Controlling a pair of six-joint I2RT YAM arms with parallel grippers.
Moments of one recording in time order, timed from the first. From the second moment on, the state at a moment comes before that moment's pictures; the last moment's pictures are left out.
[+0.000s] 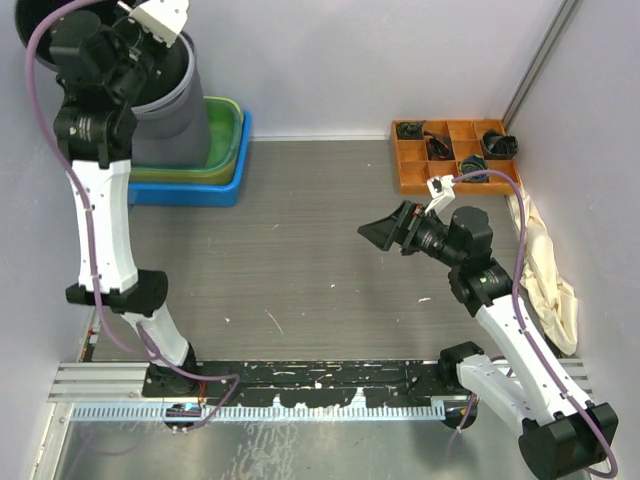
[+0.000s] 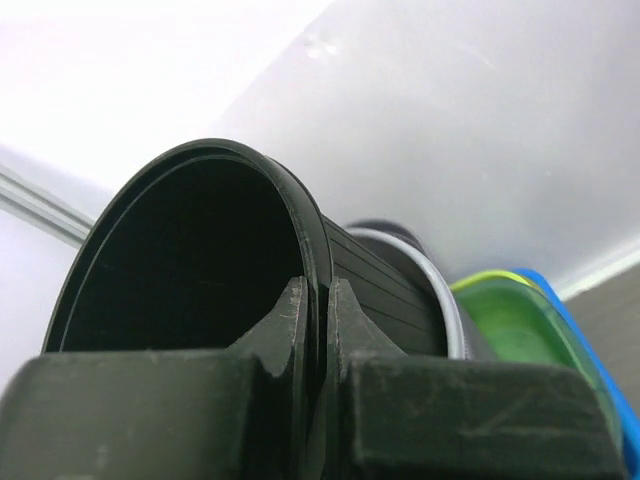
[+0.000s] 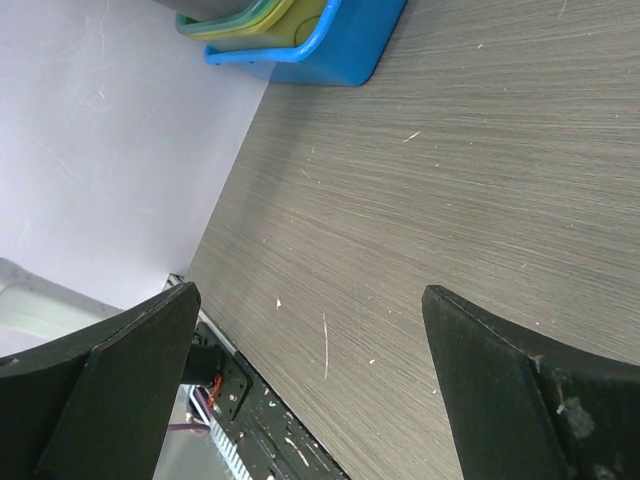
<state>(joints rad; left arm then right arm) -0.10 1.82 2.65 -0.75 0.09 0.66 0.29 0.81 0.74 -0.11 -0.51 0.69</state>
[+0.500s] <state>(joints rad) -0.73 1.56 2.58 -0.57 -0.15 1.24 0.29 0.82 0.97 -0.25 -0.37 0.58</state>
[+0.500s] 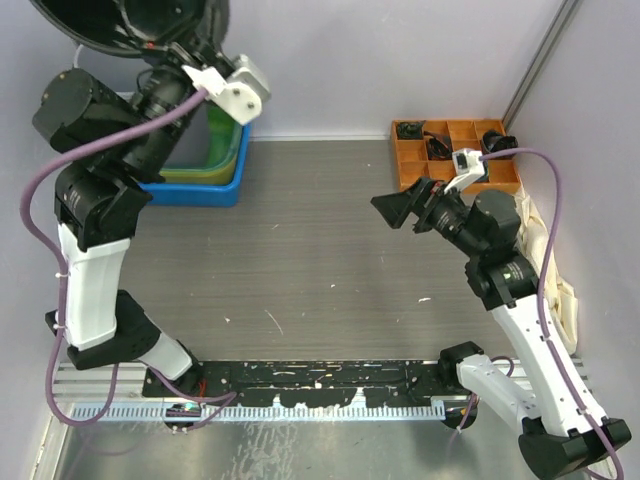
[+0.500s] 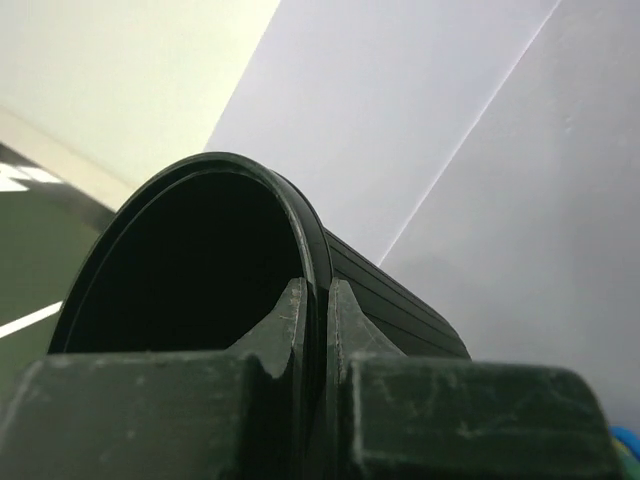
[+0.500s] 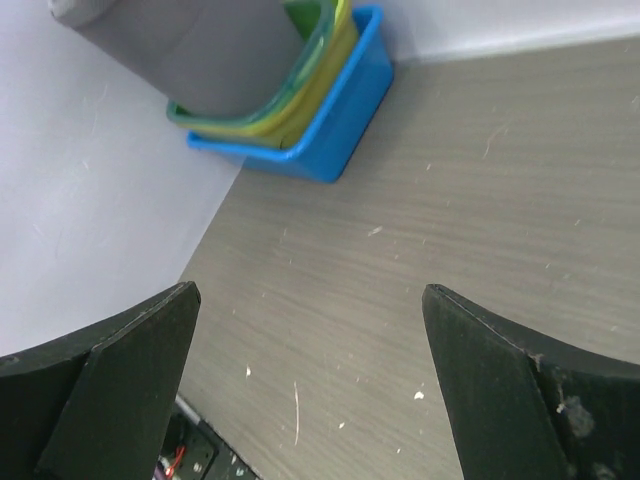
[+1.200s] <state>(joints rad) -0.84 1.56 2.43 -1.06 0.06 0.31 0.29 0.73 1.40 -0.60 0.13 0.44</state>
